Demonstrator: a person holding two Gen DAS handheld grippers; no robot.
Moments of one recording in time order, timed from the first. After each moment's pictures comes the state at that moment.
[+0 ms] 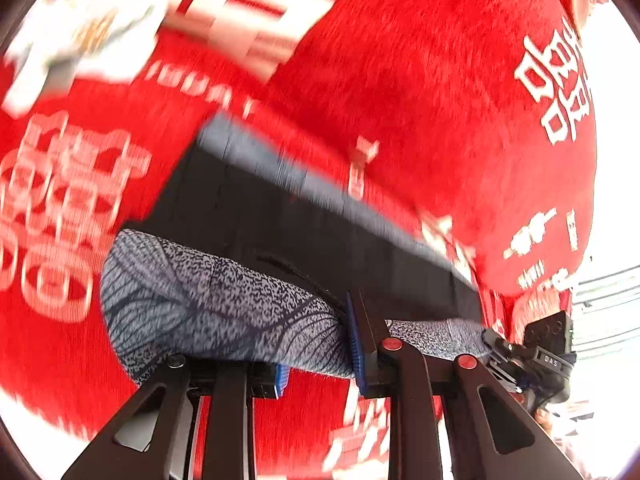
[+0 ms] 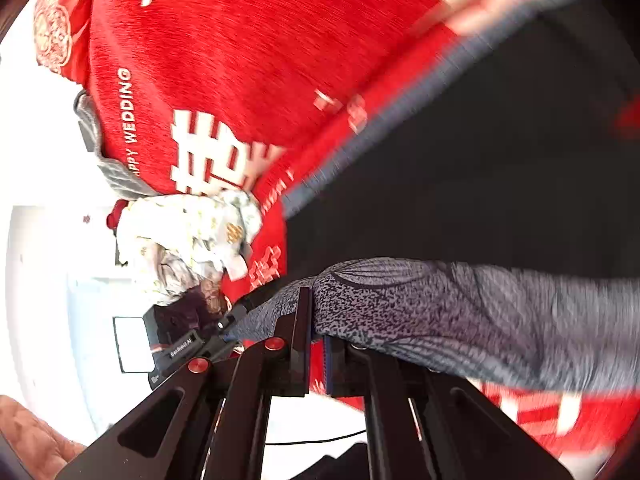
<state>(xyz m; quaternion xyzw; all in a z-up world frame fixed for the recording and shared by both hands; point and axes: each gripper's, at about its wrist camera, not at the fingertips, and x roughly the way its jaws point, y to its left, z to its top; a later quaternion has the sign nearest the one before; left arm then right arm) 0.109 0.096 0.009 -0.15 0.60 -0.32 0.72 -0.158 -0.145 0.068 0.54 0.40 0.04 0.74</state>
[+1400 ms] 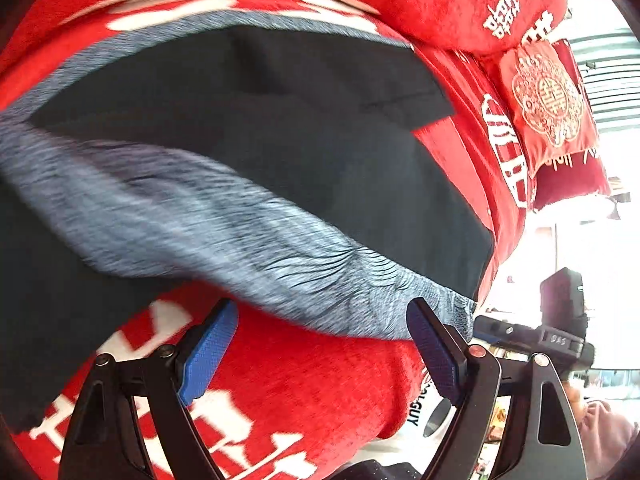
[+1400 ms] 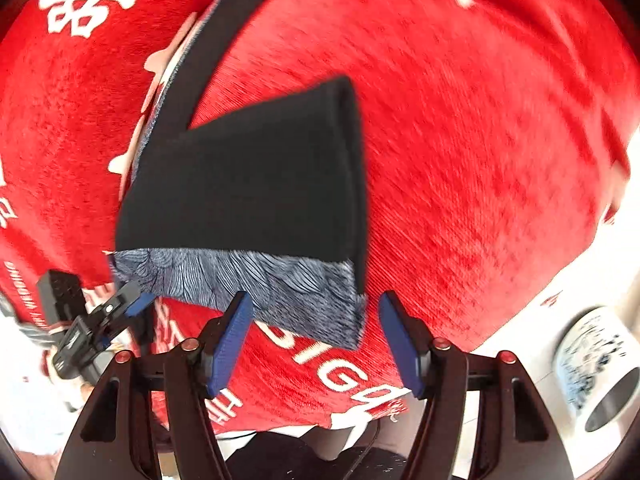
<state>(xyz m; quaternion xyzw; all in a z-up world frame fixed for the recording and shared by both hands) -0.104 -0.281 -0.064 0.15 0.68 -0.51 0.50 -0.489 -0.297 -0.031 0.66 0.41 -0.24 0.59</state>
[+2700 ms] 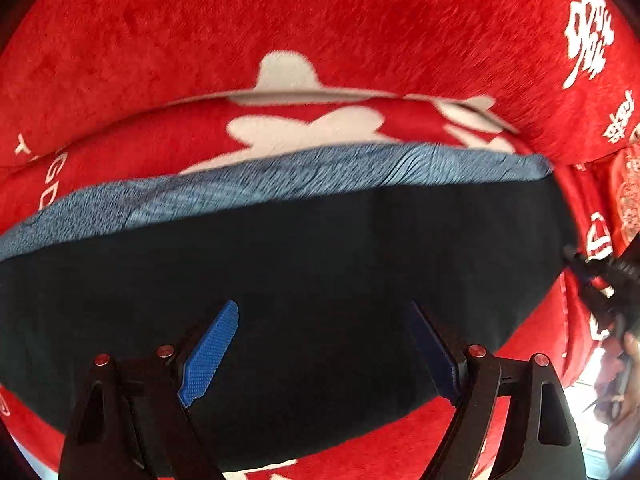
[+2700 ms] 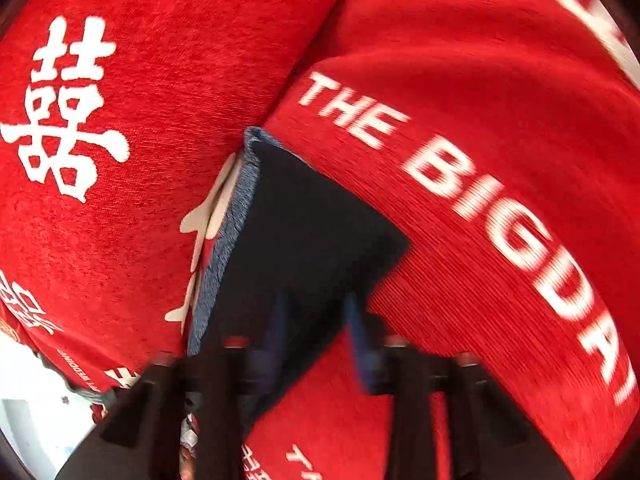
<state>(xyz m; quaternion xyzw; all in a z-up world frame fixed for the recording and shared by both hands) 0.004 -0.334 -0.070 0.17 0.65 -0.33 0.67 -0.348 -0.519 -0.020 0.63 0.34 -0.24 0.66</state>
